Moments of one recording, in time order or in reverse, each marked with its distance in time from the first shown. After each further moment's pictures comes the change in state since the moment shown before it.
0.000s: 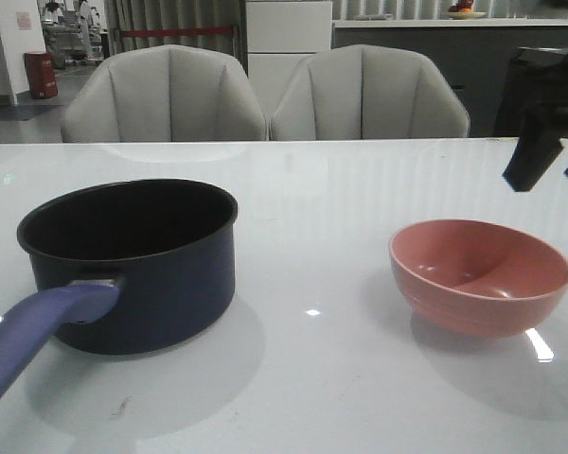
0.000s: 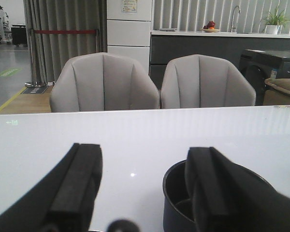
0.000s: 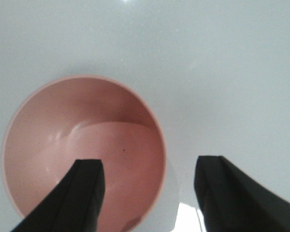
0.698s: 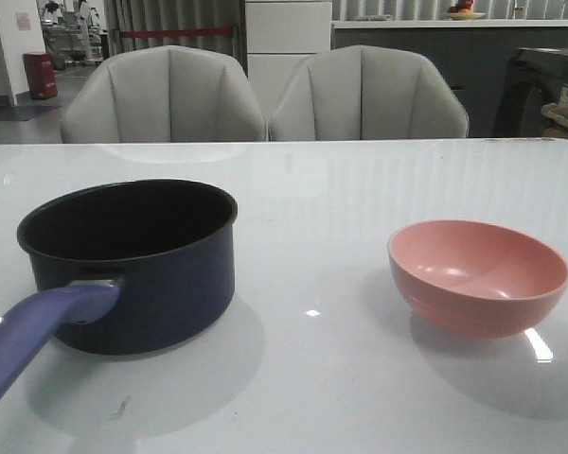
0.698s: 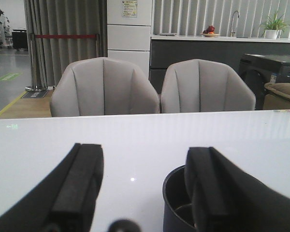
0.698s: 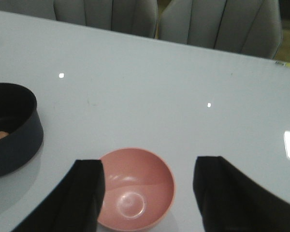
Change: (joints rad) left arm 0.000 0.000 0.000 0.000 -0.014 0.000; right arm 0.117 -1.003 0.545 0.015 -0.337 -0.007
